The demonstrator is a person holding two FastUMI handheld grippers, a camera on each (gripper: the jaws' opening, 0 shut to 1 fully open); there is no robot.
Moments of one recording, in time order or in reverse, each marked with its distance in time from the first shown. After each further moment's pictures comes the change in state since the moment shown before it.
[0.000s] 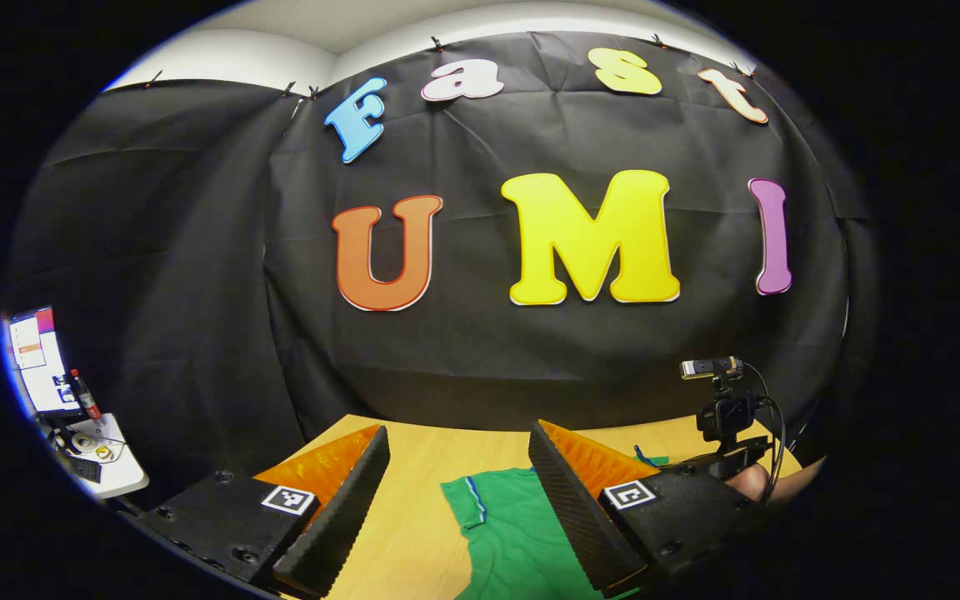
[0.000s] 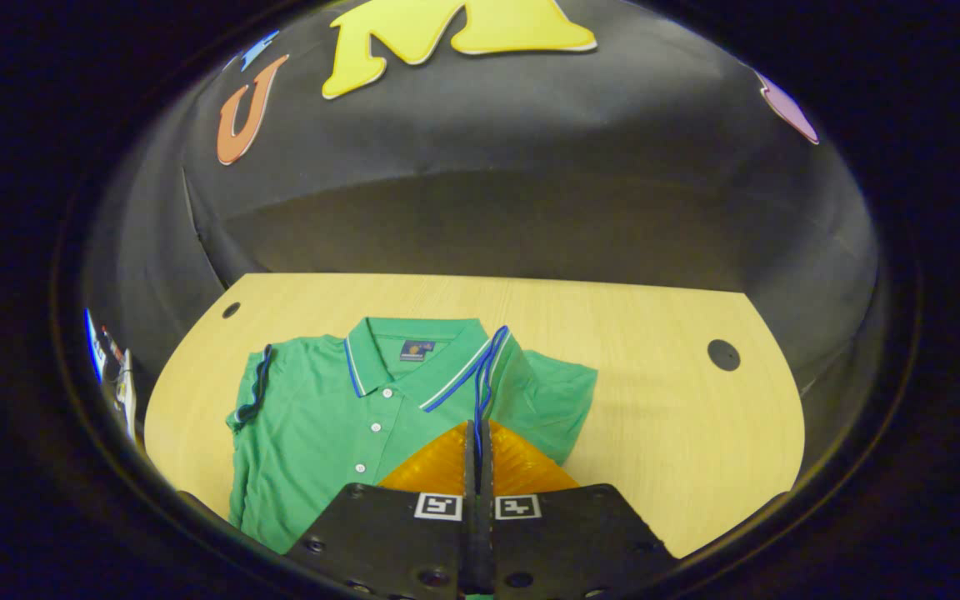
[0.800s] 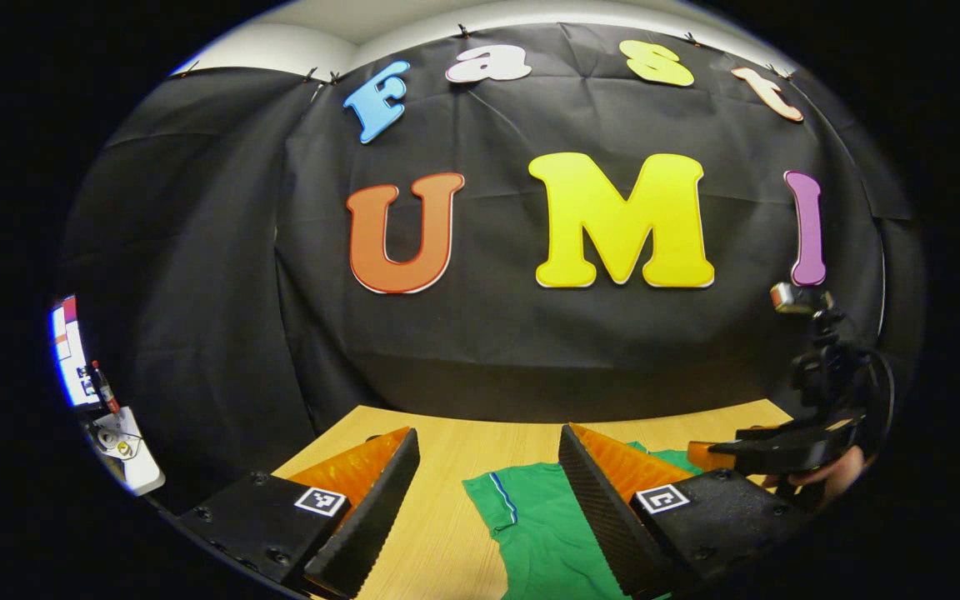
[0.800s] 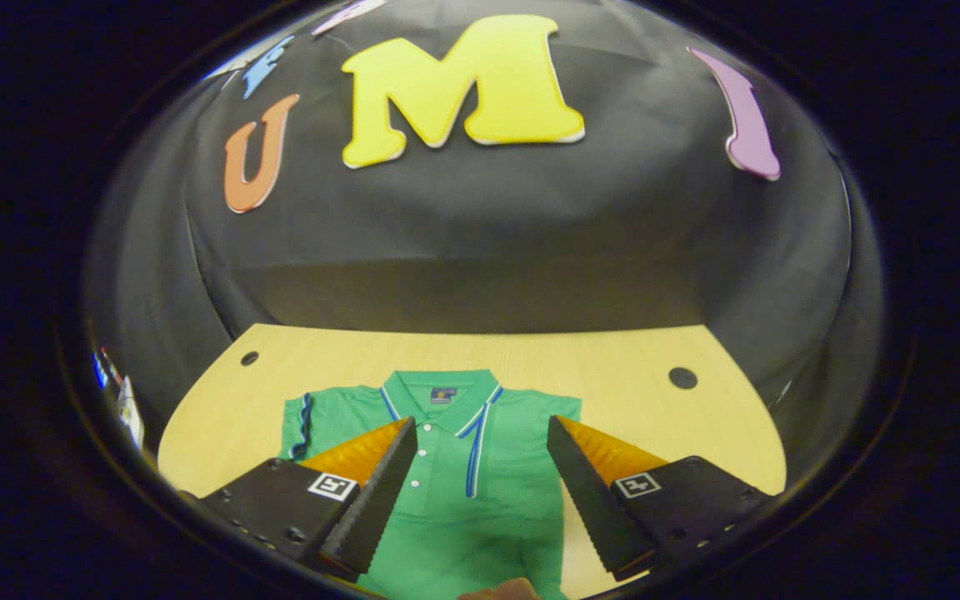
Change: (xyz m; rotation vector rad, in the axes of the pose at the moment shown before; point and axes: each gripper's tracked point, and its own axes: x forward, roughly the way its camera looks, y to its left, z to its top) left arm 0.045 -0.003 -0.038 -0.026 0.062 -0.108; right arm -0.120 0.025 0.044 0.015 -0.235 -0.071
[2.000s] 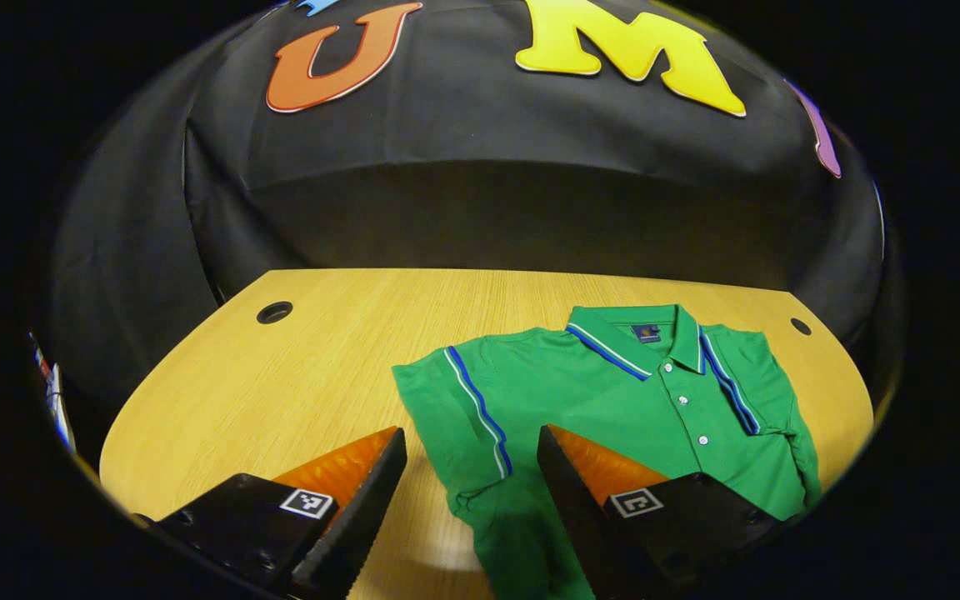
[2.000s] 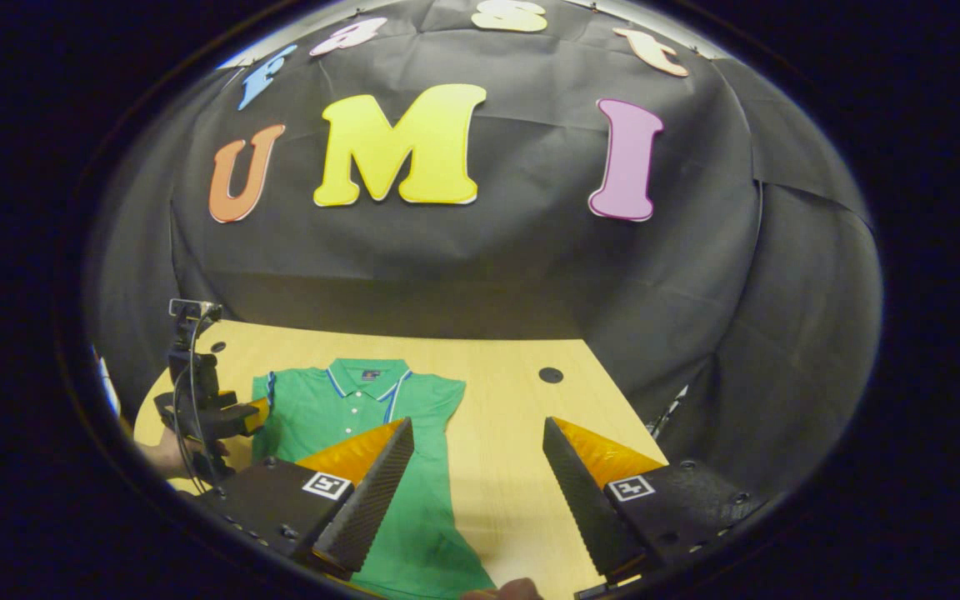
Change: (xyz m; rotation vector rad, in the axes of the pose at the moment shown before) left arm 0.140 -0.014 -0.214 0.008 0.409 -0.068; right arm -0.154 -0.091 -0.024 0.011 -0.042 -0.238
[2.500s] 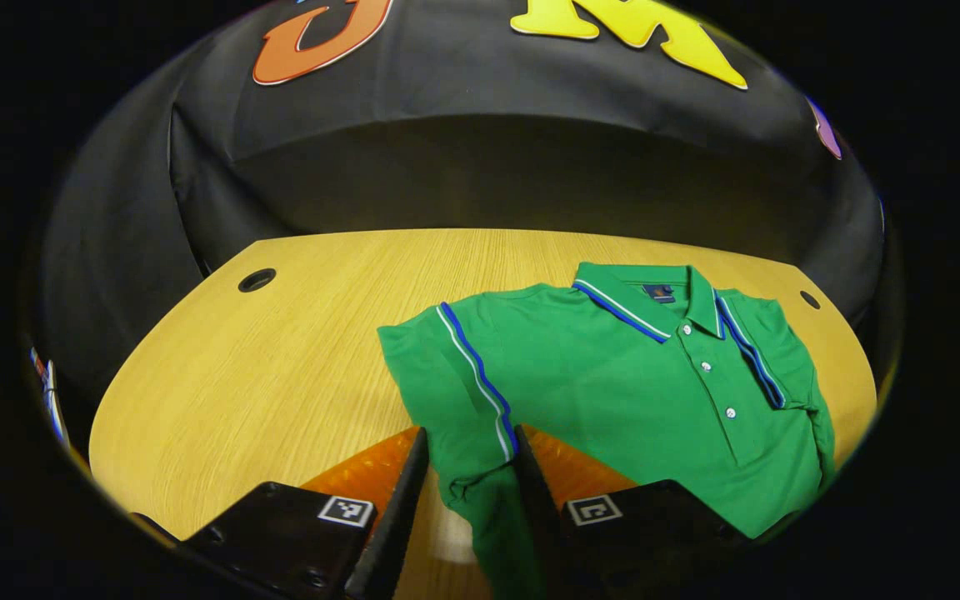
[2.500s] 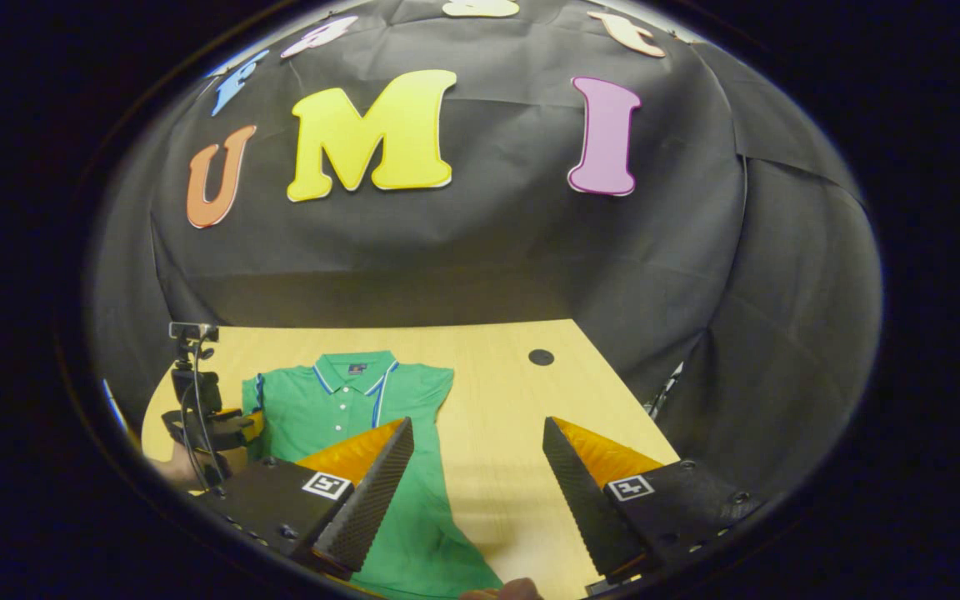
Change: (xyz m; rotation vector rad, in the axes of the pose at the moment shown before) left arm 0.019 0.000 -0.026 0.008 0.078 -0.007; right arm 0.013 -0.008 -0.011 0.063 0.051 -0.025
